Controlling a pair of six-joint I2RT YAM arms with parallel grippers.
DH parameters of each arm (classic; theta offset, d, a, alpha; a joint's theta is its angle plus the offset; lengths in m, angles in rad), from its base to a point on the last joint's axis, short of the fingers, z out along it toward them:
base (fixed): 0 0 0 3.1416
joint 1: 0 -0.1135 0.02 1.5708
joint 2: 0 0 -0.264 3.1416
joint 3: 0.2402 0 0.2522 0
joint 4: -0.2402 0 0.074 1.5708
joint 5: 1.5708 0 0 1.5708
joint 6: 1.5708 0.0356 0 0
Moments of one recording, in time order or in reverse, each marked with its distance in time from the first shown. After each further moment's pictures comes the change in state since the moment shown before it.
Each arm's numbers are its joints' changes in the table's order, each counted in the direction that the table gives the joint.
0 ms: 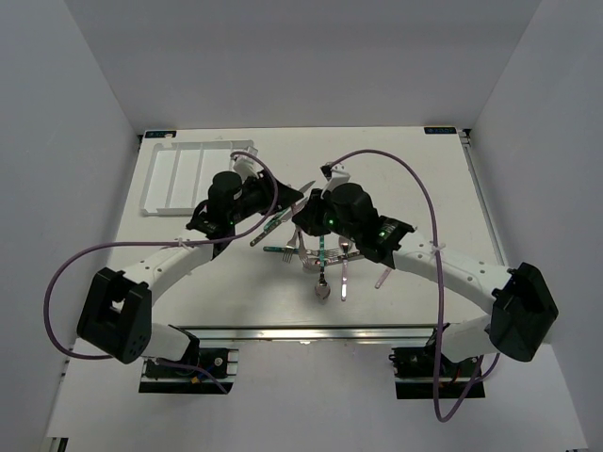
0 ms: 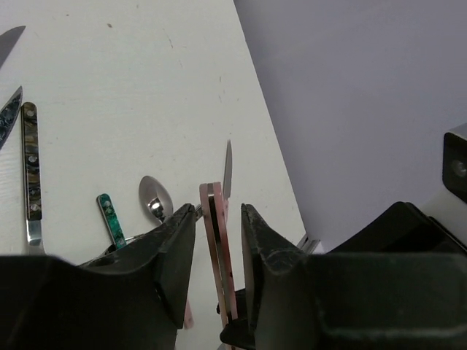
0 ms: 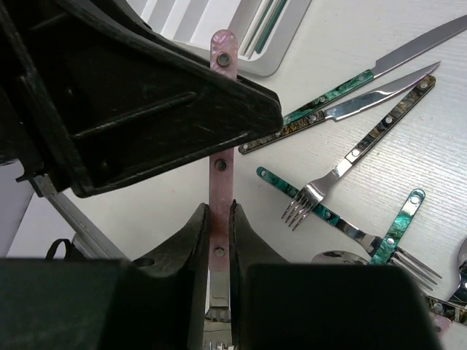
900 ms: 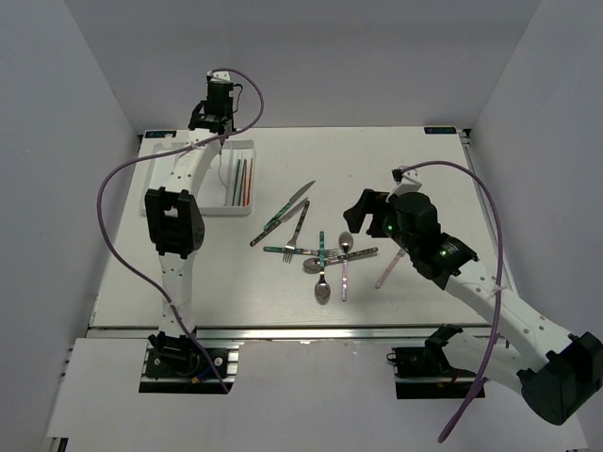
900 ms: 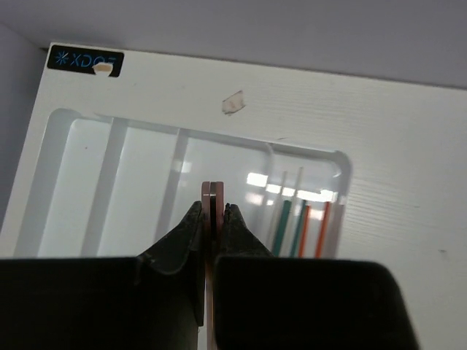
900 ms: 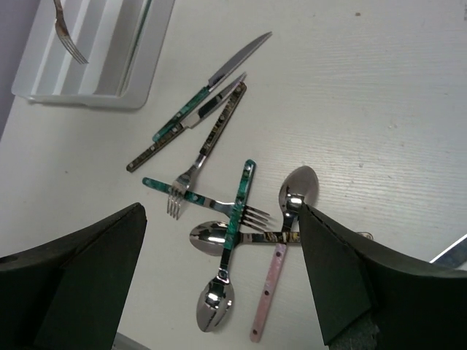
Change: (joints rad) left arm -0.269 0.893 1.394 -0.862 -0.764 0.756; right arm 0.246 -0.384 -0.200 -0.181 0.095 -0.072
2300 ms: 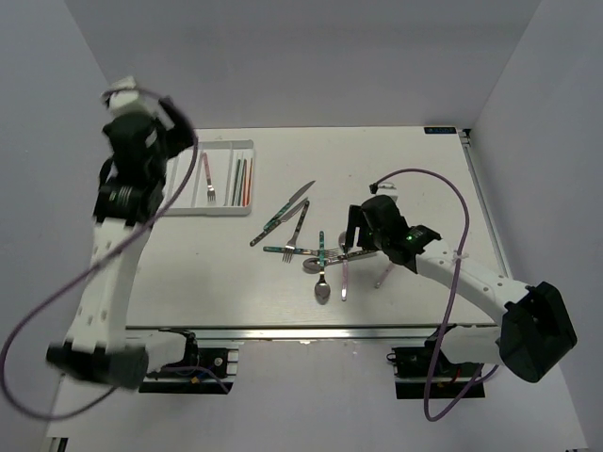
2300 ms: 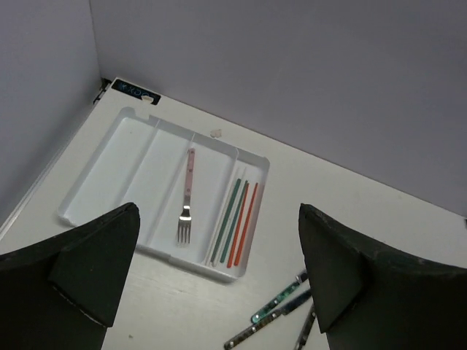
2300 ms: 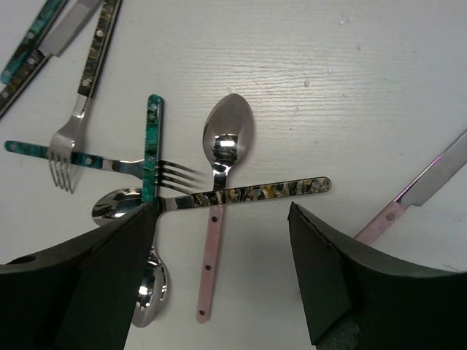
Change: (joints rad) left arm -0.048 -0.888 -0.590 0.023 0.037 -0.217; right arm -0.032 0.268 0.005 -0.141 0.131 0.018
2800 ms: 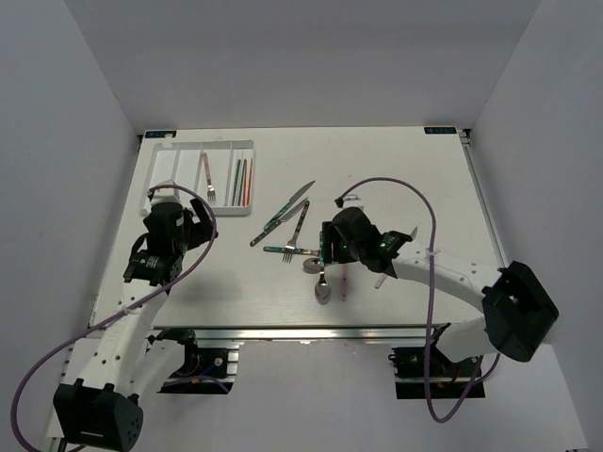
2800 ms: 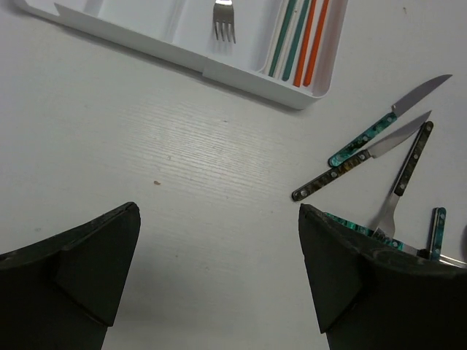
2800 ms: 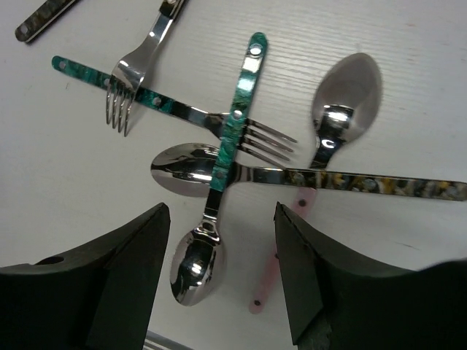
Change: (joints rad) left arm 0.000 -0.535 -0.925 0.055 0.134 -0.091; right arm -0.164 0.084 0.002 0.077 -0.063 0.022
